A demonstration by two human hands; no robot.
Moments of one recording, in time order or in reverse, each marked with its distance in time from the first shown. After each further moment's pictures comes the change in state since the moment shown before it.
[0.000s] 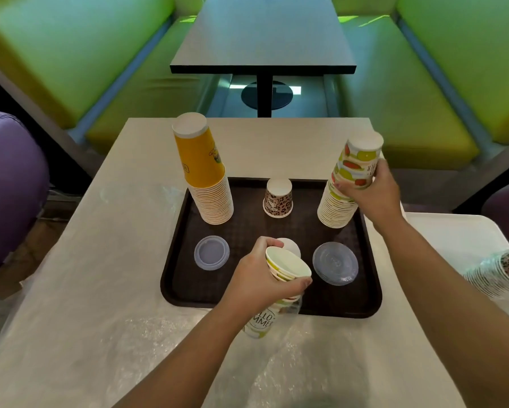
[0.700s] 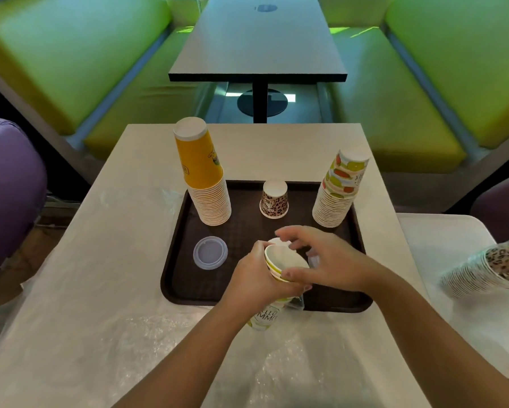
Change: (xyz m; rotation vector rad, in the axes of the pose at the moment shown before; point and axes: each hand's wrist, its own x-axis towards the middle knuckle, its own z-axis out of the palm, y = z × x) left_hand -0.005 0.003 0.004 0.070 -0.003 -0.034; right_hand -0.117 -0.053 -0.002 -0.207 -0.860 -0.283
